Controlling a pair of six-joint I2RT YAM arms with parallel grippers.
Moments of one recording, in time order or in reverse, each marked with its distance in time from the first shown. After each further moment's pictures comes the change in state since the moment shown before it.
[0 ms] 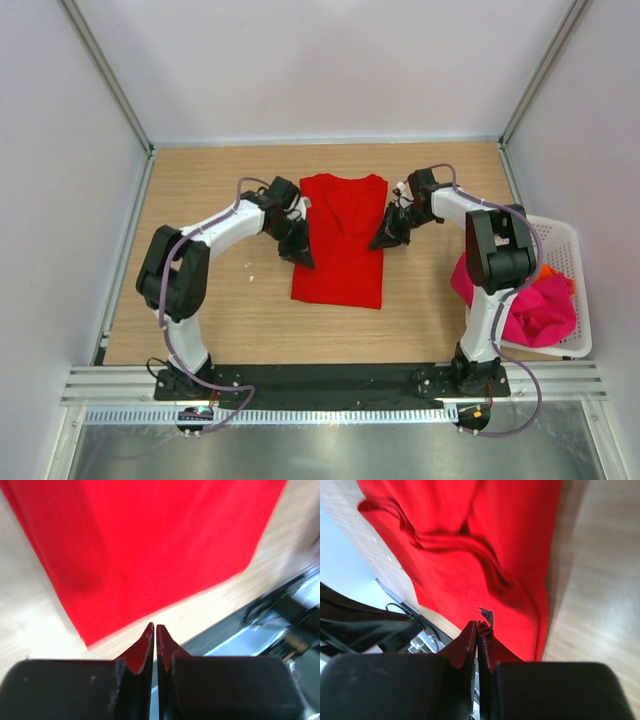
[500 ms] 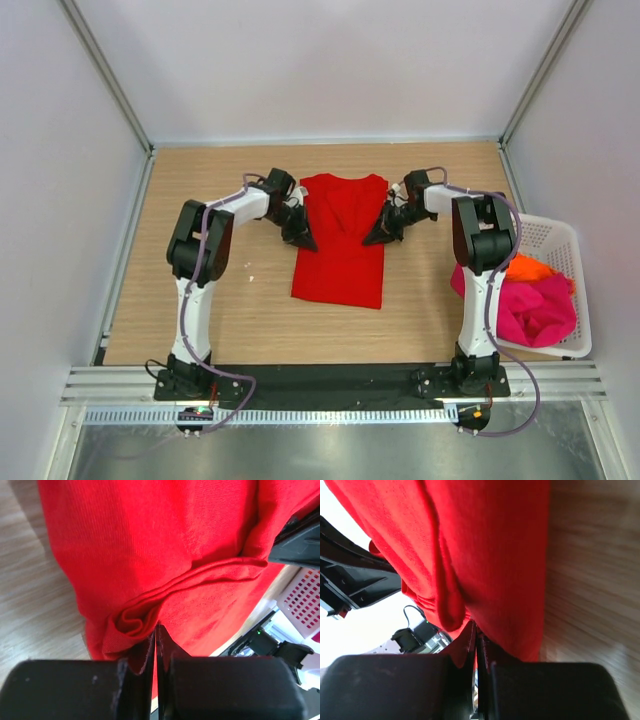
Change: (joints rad) left arm 0.149 0.381 0.282 0.124 0.135 0.024; right arm -0.021 0.242 0.148 0.069 -0.106 0.018
